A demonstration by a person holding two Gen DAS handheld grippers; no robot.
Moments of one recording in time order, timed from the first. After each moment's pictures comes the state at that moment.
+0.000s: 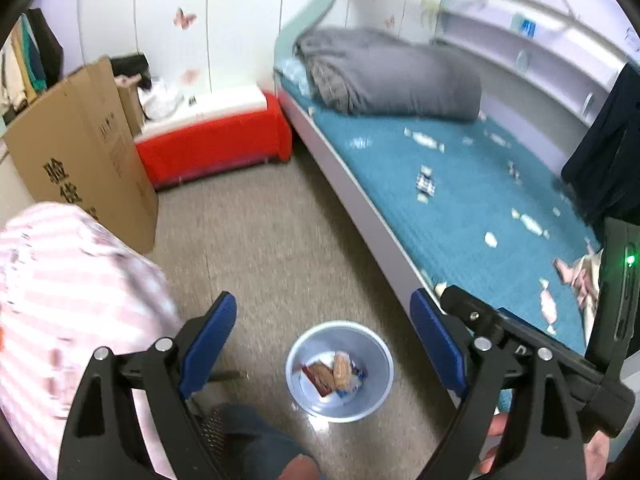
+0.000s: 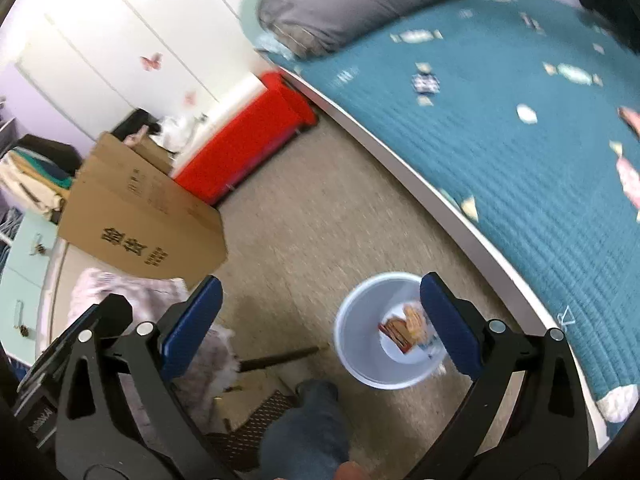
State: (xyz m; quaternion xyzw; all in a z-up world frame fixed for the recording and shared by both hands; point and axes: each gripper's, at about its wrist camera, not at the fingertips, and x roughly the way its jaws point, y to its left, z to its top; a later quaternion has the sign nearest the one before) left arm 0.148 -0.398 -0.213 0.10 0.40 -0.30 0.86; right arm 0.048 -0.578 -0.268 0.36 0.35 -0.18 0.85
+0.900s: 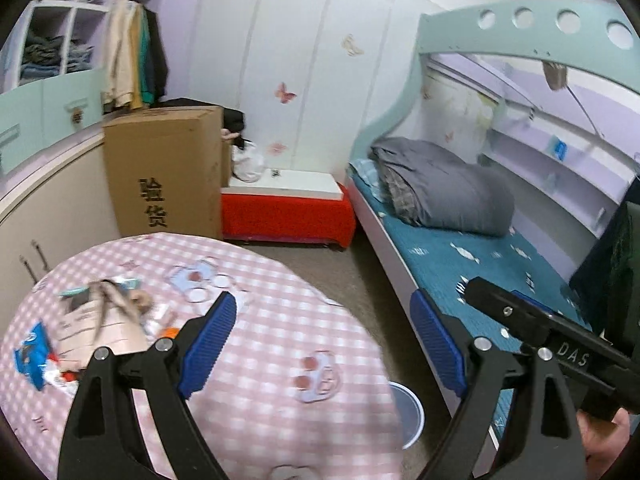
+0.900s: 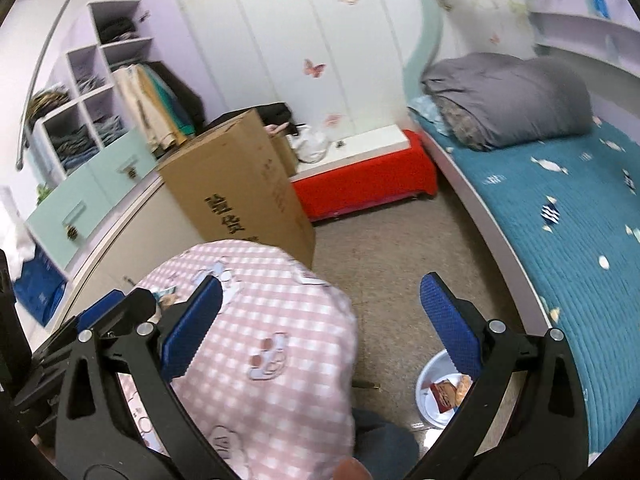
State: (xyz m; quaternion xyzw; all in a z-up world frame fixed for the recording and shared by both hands) left arm 0.138 -0.149 -0.094 -0.02 0.29 -0.22 0.93; right arm 0.086 -0.376 -0.106 0.19 0.27 -0.03 0.94
